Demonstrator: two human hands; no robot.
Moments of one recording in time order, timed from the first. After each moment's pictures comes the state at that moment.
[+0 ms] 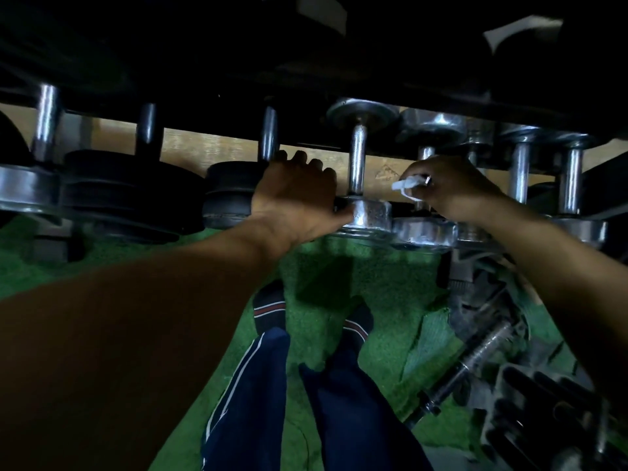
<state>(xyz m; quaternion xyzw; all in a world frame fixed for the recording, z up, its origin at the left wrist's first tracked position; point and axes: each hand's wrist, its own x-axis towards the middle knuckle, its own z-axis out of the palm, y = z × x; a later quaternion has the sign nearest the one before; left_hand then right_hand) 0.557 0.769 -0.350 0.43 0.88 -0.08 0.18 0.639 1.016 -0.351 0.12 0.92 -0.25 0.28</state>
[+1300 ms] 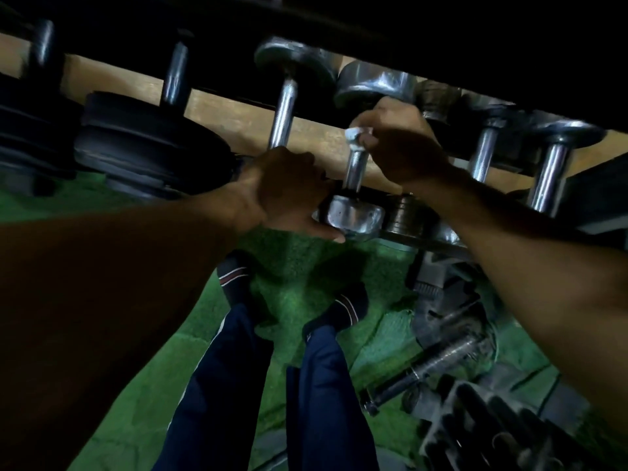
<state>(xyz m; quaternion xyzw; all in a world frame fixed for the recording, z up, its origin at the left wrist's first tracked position) 0.624 0.887 -0.408 0.57 0.81 -0.04 0.12 0.641 1.097 -0.407 -0.03 0.97 -0.21 0.12</state>
